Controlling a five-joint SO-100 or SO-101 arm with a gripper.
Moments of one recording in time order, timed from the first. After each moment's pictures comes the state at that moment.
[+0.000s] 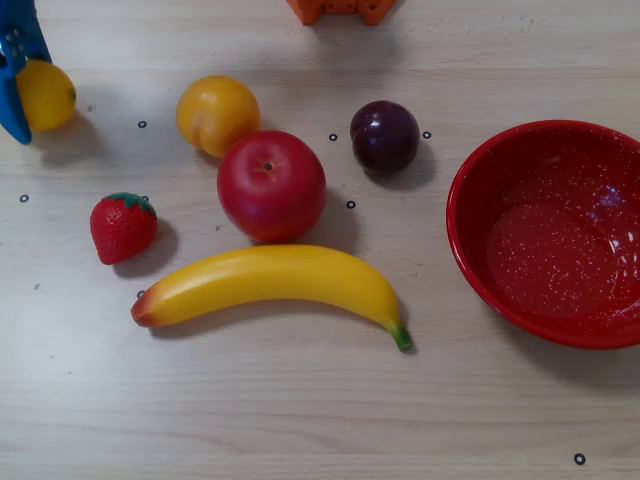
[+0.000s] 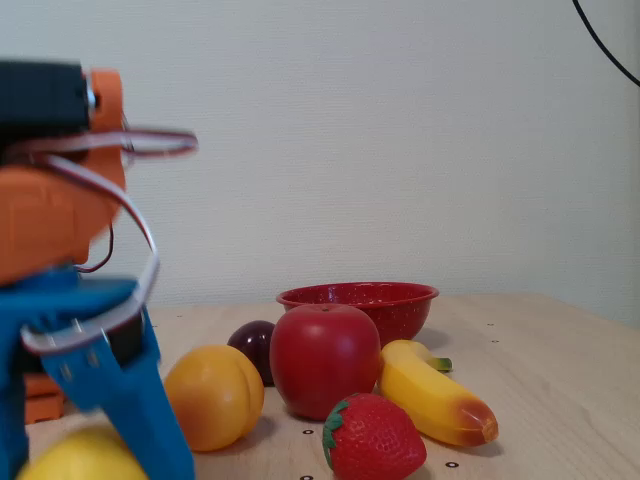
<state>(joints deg) -65.7 36.7 26.0 103.5 66.5</state>
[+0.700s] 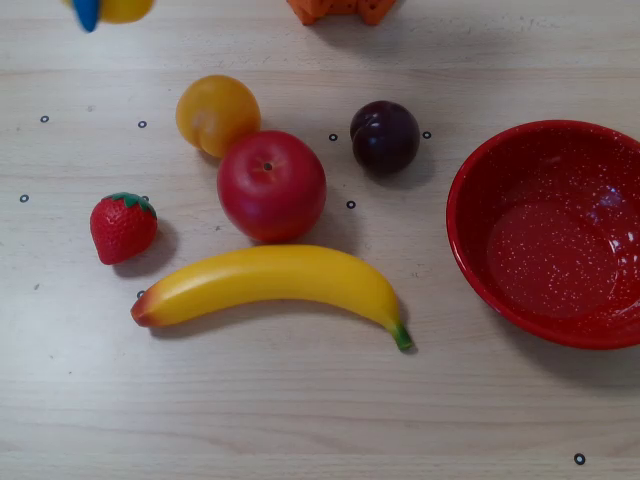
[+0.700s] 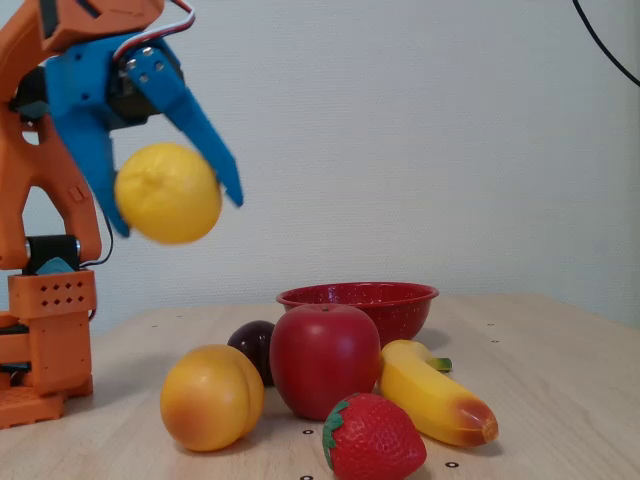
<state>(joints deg) -46.4 104.6 77.1 103.5 49.7</state>
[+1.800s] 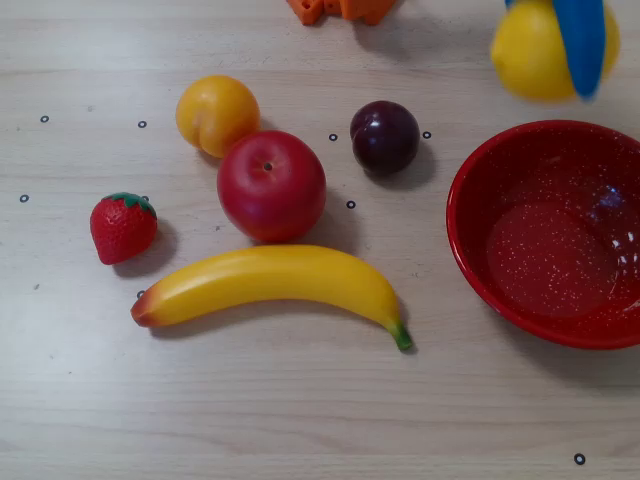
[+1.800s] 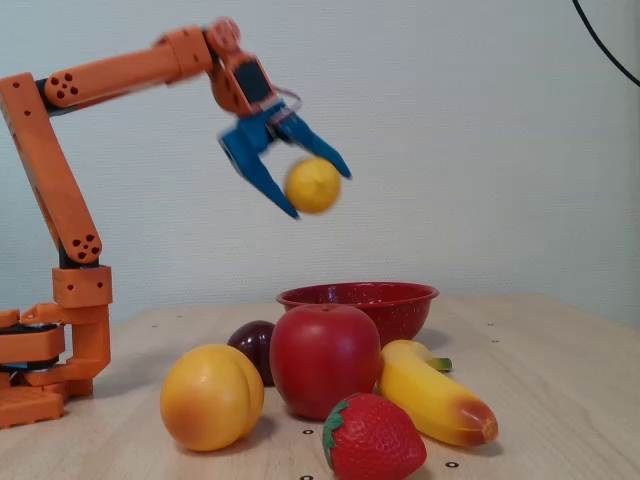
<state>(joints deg) 28.5 104.4 85.7 75.0 -4.7</state>
